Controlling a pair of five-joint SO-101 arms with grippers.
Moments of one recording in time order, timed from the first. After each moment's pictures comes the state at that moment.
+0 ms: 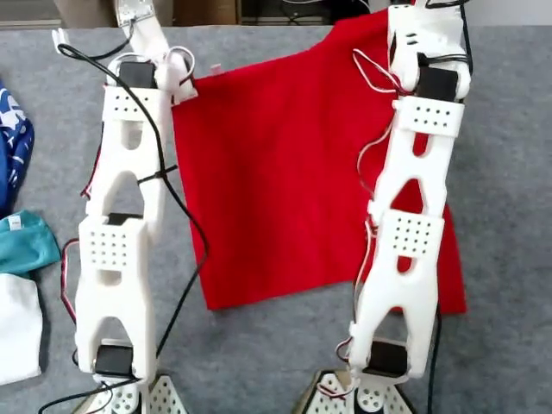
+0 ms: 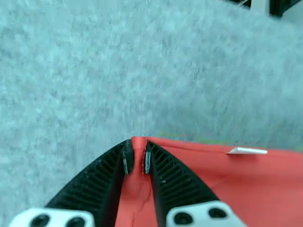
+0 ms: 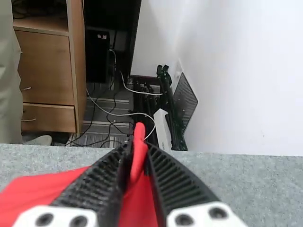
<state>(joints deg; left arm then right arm) 0.4 47.7 -61.3 73.8 10.9 6.3 63.3 -92.3 53.1 1.6</state>
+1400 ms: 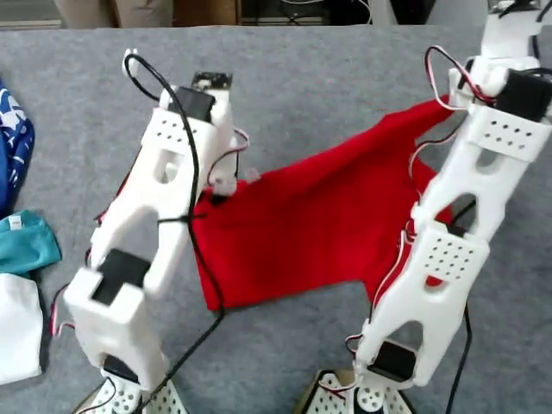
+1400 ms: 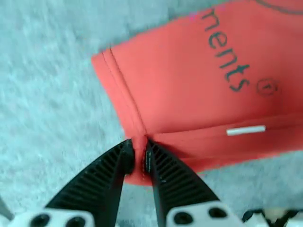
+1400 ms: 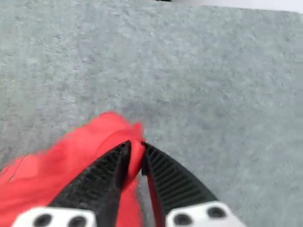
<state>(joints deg) 15.7 12.7 -15.6 100.1 7.6 19.3 45.9 -92.4 101.5 11.3</state>
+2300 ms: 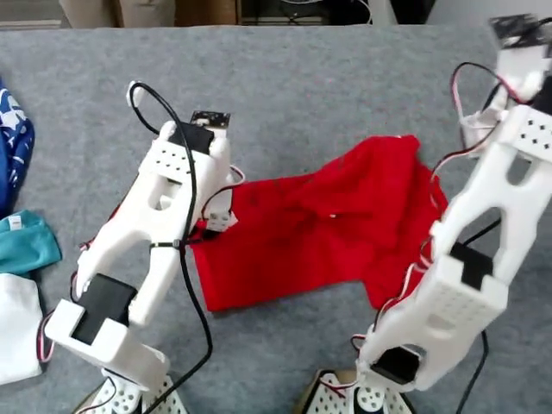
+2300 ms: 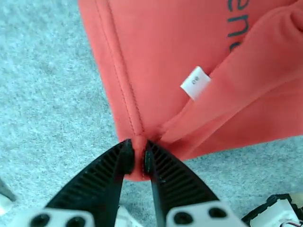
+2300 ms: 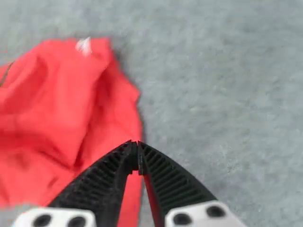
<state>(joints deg) 17.6 3.4 5.4 93.4 7.4 23.5 20.8 -43.0 101.5 24.6</state>
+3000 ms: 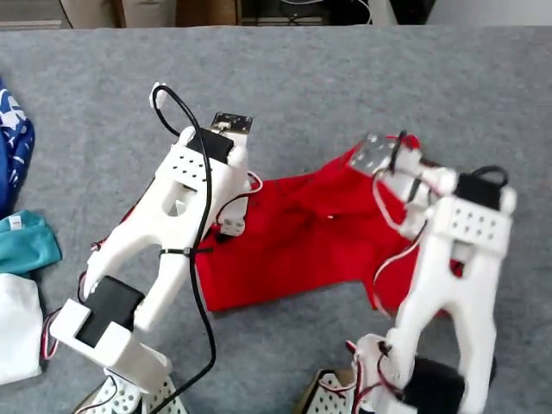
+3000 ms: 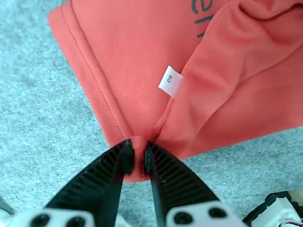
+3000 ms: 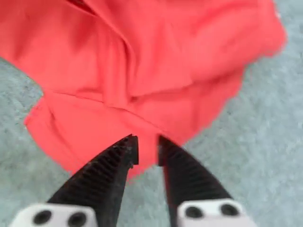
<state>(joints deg) 21.4 3.4 5.5 91.2 7.4 16.3 -25.0 35.3 70.7 66.3</state>
